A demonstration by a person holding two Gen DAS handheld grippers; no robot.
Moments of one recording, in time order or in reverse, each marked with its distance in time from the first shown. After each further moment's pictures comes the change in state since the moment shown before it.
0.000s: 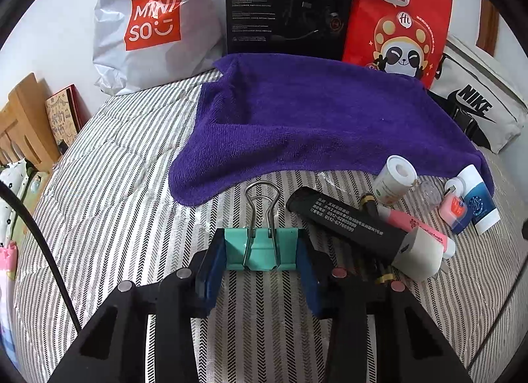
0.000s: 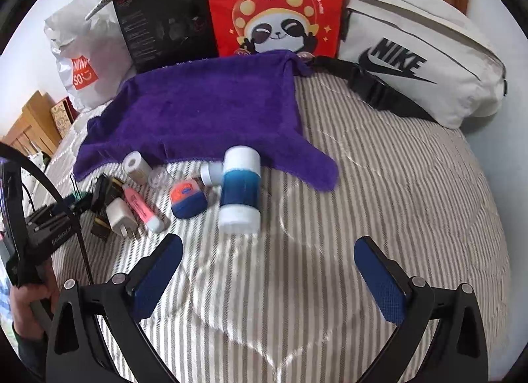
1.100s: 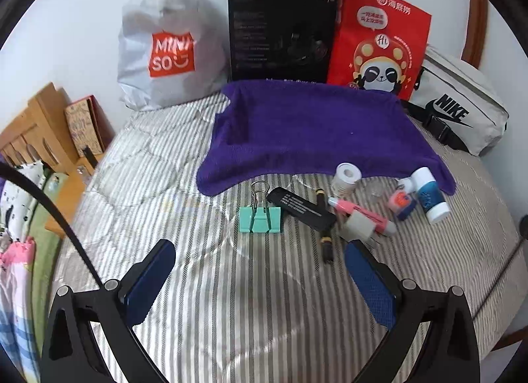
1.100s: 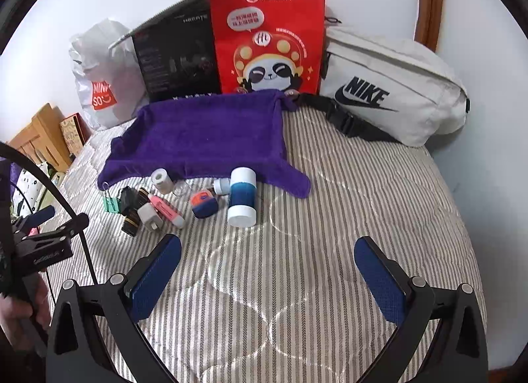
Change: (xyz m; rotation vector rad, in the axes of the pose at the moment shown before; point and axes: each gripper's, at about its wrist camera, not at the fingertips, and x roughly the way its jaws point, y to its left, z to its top) left arm -0.079 -0.010 -0.005 -0.003 -0.002 0.014; right arm -0.087 -0.001 -0.020 0.001 -0.103 -0.040
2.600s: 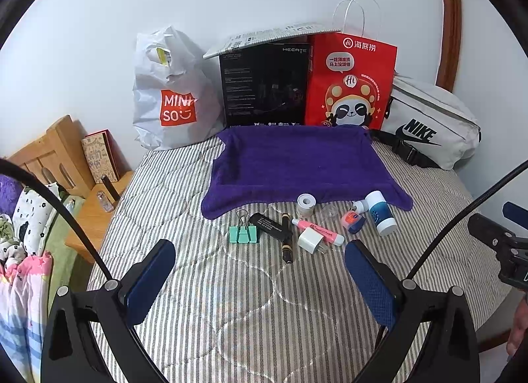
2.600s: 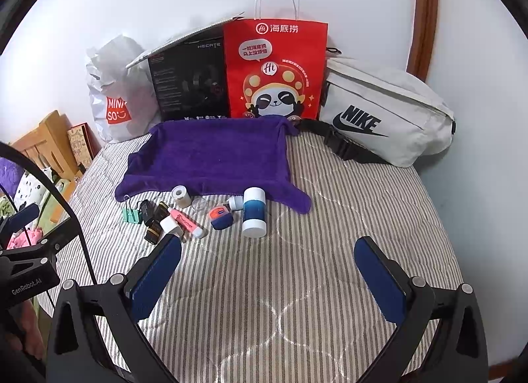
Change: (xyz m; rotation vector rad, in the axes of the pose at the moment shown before) left arm -0.112 -0.033 0.002 0.029 -0.123 0.023; right arm -0.055 0.017 0.006 -0.022 -0.075 -0.016
